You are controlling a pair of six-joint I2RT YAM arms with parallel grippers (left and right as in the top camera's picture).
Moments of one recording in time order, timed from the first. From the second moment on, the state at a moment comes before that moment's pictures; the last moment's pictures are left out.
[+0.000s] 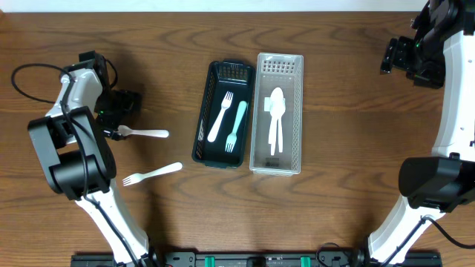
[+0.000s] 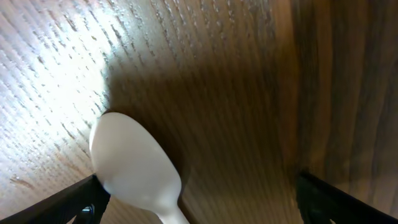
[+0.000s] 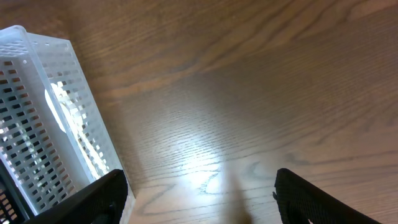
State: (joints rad) left arm 0.28 2.17 1.56 -1.00 0.09 -0.91; right arm -0.14 2.02 2.31 -1.67 -0.03 0.23
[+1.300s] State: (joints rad) left arm 0.31 2.15 1.52 -0.93 0.09 -0.91; right arm -0.14 2.02 2.31 -1.69 -0.03 0.23
